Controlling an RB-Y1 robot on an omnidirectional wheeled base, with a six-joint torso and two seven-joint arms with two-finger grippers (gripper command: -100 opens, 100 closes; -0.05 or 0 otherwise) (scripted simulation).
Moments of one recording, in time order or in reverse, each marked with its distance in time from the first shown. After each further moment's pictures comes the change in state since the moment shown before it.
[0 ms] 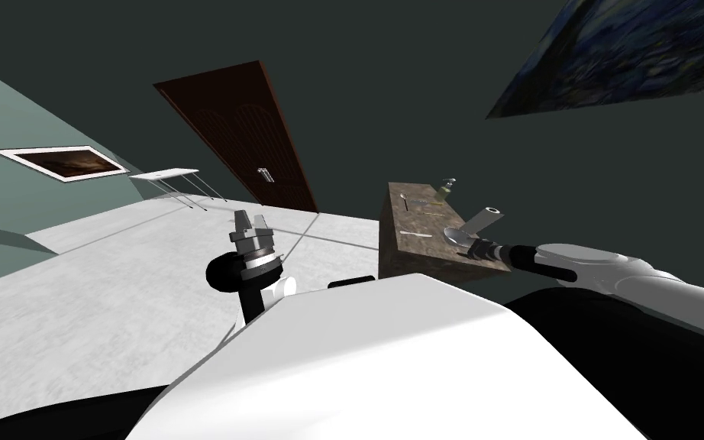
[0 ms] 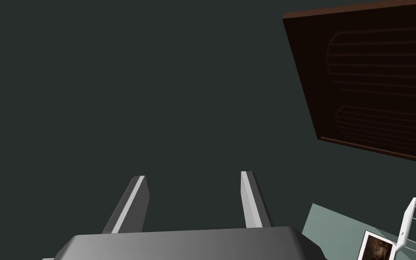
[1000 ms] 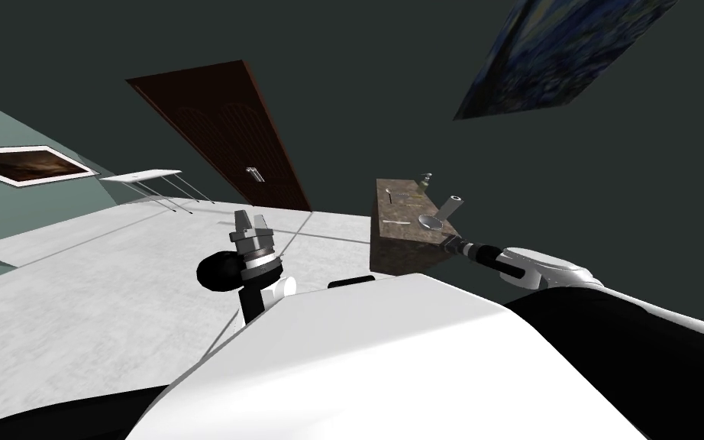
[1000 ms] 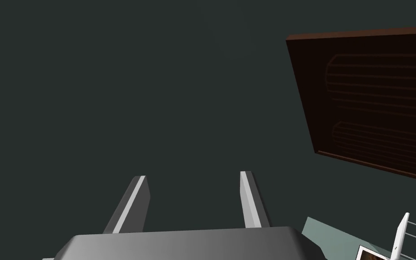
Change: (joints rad) left arm 0.000 0.000 0.000 0.000 0.000 0.000 0.000; right arm -0.053 0.185 -0.033 -0.232 -0.161 0.064 -0.005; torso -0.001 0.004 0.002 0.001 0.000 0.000
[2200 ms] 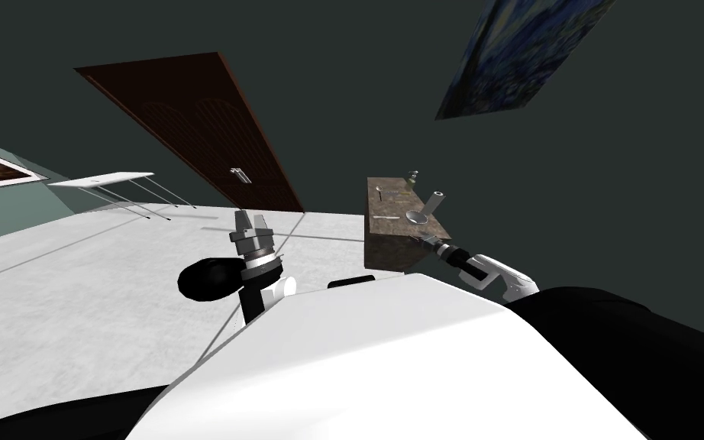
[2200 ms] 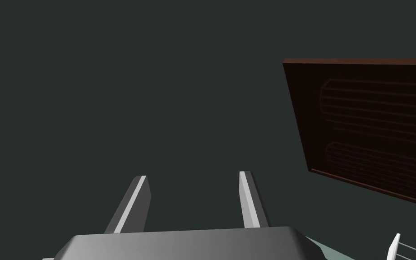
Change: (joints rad) left arm 0.000 0.000 0.000 0.000 0.000 0.000 0.000; right arm -0.043 0.281 -0.004 -0.239 -0.140 0.044 -0.081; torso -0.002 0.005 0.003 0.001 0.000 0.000
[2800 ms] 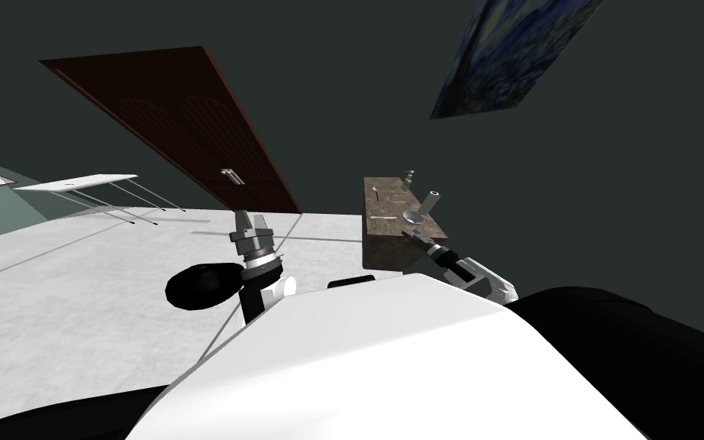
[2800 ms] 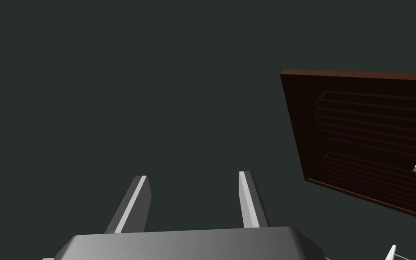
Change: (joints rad) left arm 0.000 0.000 0.000 0.000 0.000 0.000 0.000; right arm -0.012 0.164 -0.004 -0.105 -0.062 0.001 -0.063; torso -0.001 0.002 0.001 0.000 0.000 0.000
